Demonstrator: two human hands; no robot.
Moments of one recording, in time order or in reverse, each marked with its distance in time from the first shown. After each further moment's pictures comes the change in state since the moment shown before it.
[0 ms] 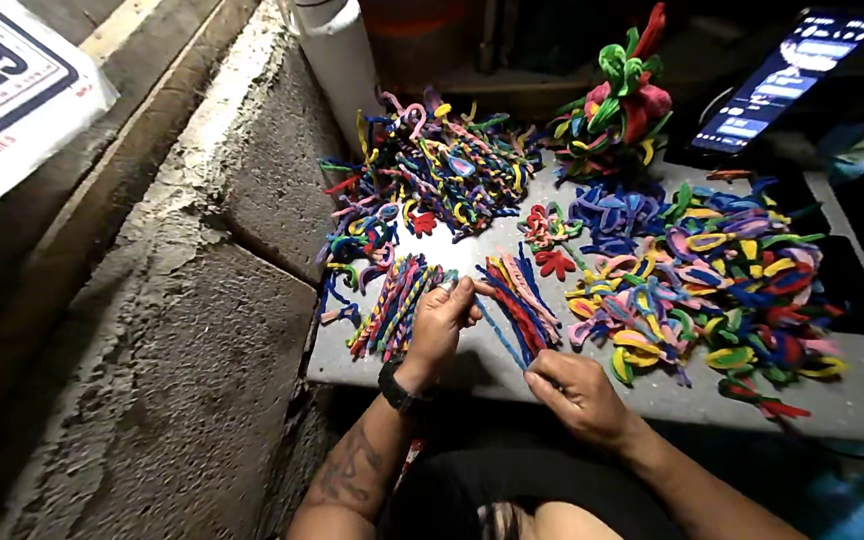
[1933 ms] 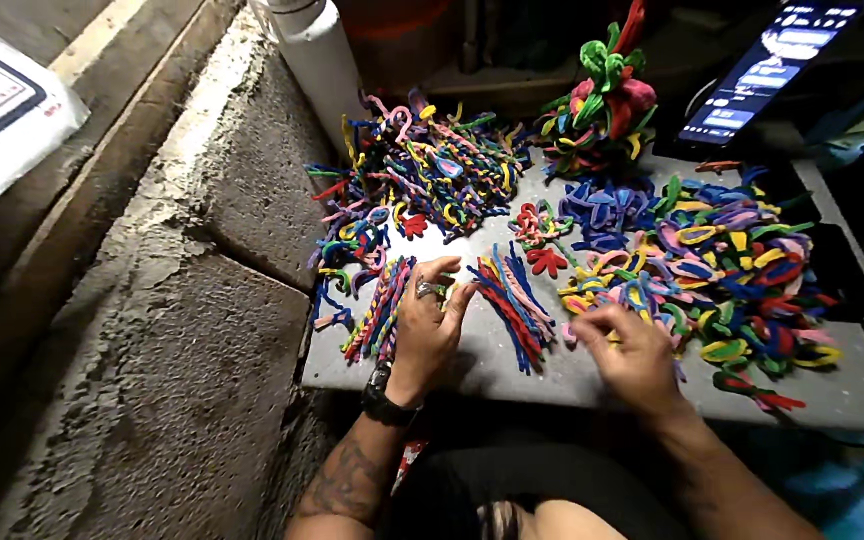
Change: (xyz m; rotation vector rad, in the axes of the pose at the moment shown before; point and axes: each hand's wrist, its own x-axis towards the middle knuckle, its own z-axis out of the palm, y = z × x) left_hand 0.000 0.004 -0.006 0.850 0.058 0.564; right_hand 0.008 0.008 -0.043 -0.226 0.214 0.209
